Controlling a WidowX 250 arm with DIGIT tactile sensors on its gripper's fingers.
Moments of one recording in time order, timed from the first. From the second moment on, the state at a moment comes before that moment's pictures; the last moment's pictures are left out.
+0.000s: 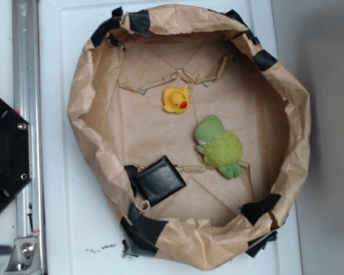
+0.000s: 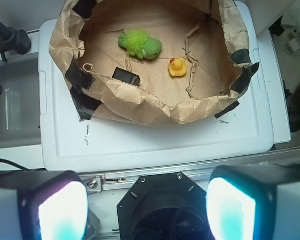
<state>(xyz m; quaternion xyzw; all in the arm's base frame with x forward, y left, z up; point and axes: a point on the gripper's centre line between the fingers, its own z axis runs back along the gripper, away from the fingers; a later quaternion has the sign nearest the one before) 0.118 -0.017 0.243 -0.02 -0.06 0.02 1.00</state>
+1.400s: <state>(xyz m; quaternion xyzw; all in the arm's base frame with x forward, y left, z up) 0.264 -0.015 0.077 -0.11 0.02 -0.30 0.95</state>
